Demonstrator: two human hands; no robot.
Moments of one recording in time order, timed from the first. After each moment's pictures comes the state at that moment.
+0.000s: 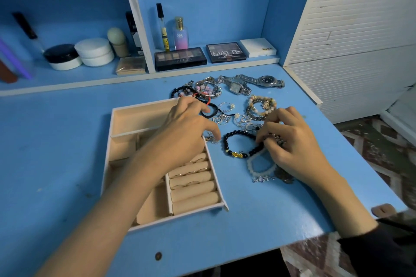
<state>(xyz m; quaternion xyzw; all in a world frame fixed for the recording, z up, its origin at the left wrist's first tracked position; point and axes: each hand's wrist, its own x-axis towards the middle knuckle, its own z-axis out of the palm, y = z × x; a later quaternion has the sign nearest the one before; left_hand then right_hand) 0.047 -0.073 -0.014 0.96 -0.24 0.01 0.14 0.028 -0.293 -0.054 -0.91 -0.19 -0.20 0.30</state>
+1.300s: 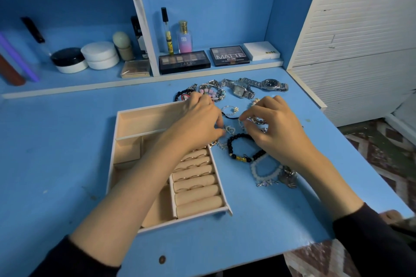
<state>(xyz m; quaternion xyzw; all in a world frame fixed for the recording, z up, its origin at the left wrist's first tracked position) 0.078 -0.093 -0.014 0.98 -0.19 -0.02 0.10 0.056 -0.266 -0.040 -0.93 -0.16 -0.19 0.26</state>
